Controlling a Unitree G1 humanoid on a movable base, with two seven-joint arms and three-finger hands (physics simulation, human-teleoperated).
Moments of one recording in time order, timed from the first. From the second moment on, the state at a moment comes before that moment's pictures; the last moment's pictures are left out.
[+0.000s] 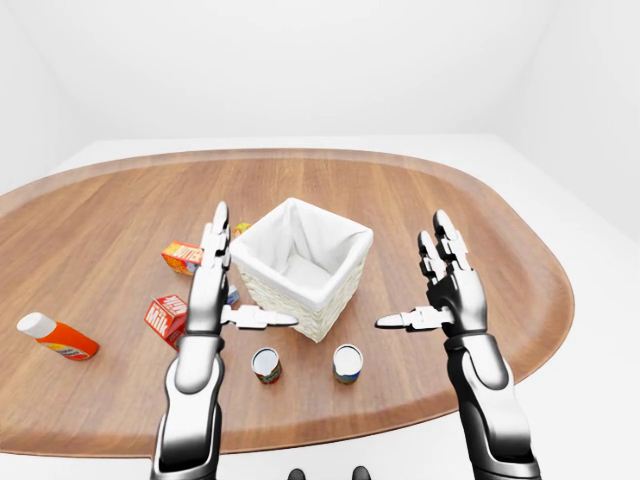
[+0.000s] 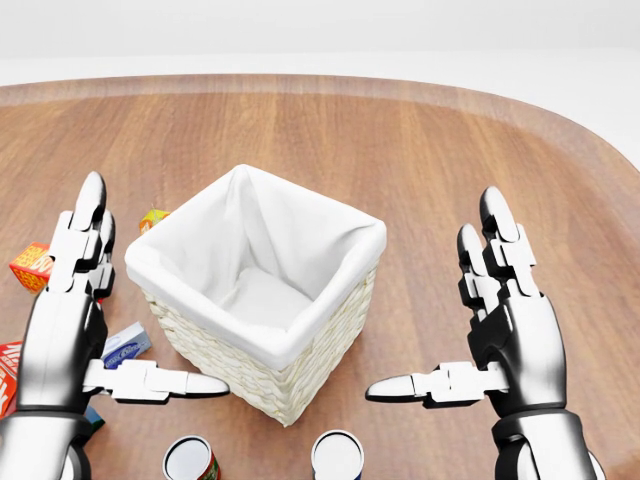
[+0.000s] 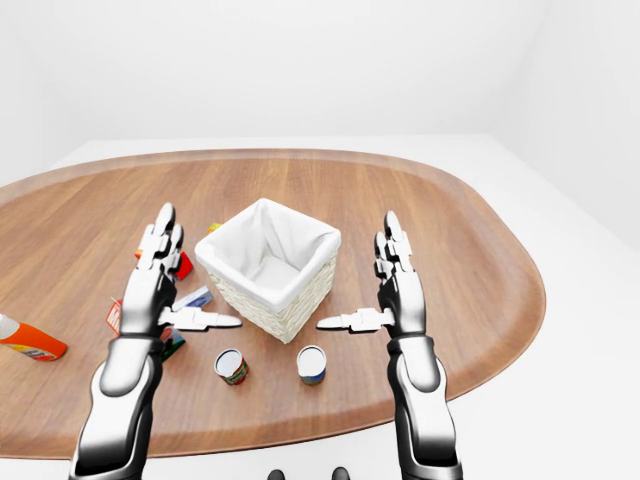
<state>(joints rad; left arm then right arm) 0.00 0.05 0.06 -0.39 0.19 0.09 -0.09 0.04 -0.02 -0.04 -0.36 0.10 0.09 0.09</state>
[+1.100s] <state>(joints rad) 0.12 0.04 0.04 -0.49 0.45 0.09 -0.14 0.03 -0.02 -0.05 -0.34 0.10 0.09 0.08</state>
